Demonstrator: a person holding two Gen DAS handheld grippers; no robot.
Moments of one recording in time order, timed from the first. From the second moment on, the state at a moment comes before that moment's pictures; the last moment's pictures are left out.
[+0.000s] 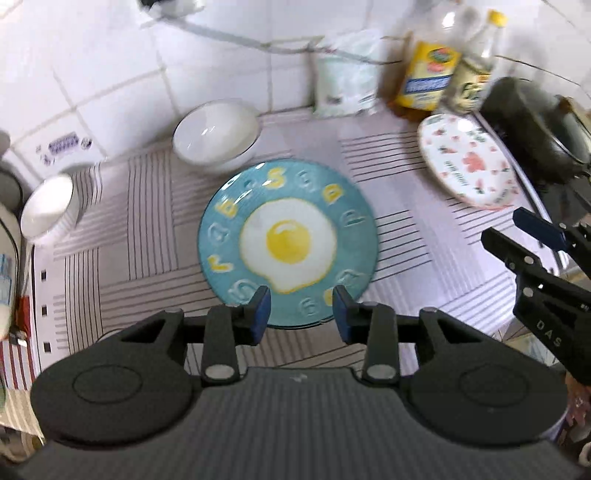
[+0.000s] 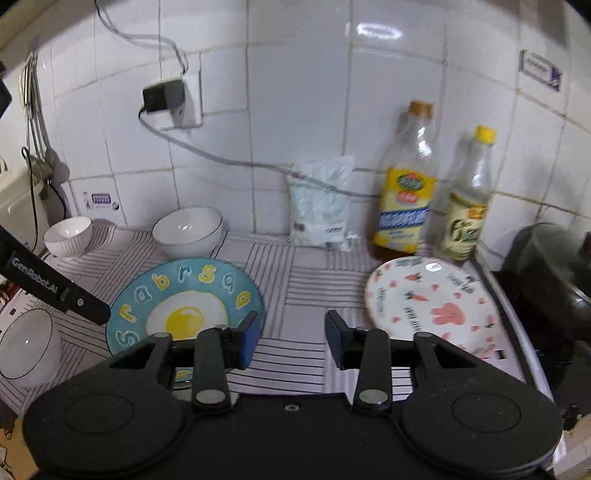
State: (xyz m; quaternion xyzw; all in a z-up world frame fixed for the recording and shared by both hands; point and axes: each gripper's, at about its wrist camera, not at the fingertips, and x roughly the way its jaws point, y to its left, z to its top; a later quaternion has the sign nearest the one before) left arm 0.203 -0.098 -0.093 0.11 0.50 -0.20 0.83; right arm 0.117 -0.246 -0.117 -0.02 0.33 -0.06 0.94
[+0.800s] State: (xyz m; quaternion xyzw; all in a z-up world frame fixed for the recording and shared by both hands) left arm 0.205 -0.250 -0.086 0.20 0.50 -0.29 0.79; right arm 0.055 -0.336 -0.136 -0.02 0.27 -0.14 0.95
